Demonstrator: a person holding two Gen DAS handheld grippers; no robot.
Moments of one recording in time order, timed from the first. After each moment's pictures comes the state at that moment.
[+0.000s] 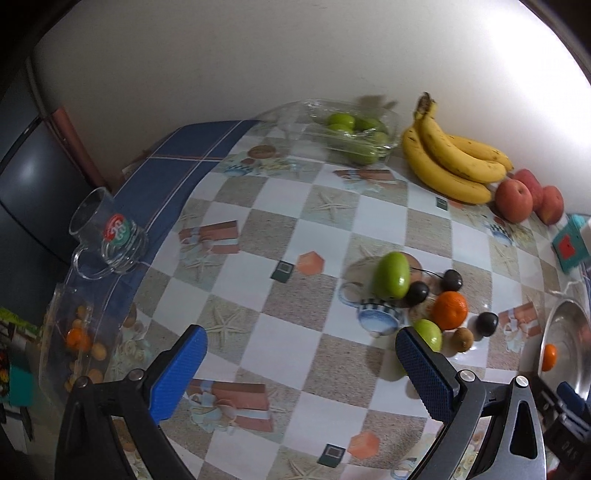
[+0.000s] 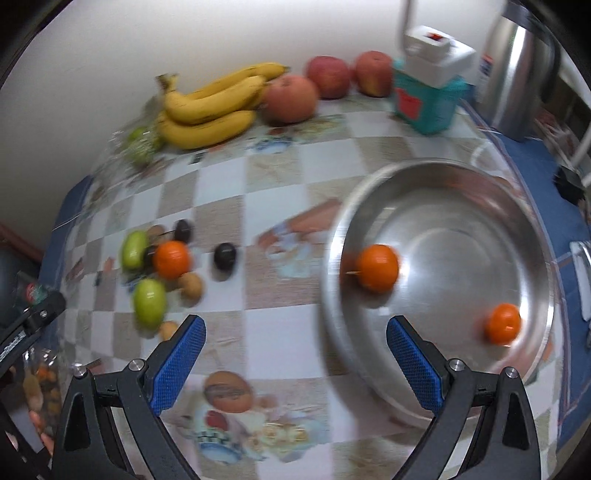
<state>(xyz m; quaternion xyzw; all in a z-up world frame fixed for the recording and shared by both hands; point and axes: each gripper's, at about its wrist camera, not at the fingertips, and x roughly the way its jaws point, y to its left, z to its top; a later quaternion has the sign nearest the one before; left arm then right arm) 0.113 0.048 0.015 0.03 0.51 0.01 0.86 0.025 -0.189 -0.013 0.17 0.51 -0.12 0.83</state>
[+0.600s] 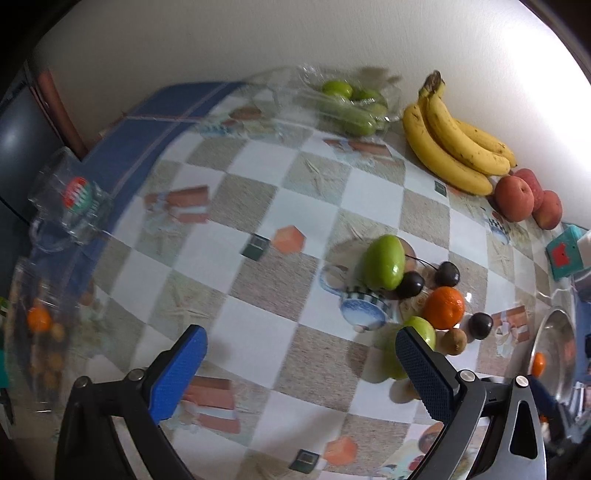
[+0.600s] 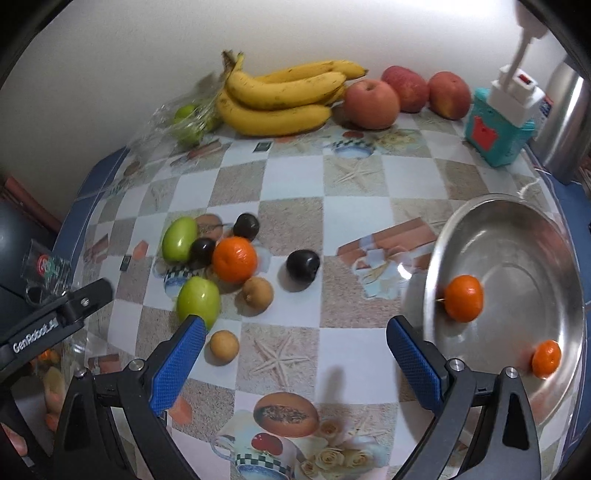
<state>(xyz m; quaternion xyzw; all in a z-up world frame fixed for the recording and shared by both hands) 0.133 0.044 -0.020 -0.03 0.57 -0.02 0.82 0.060 -0.142 -0.026 0.13 0.52 -0.07 0.84</state>
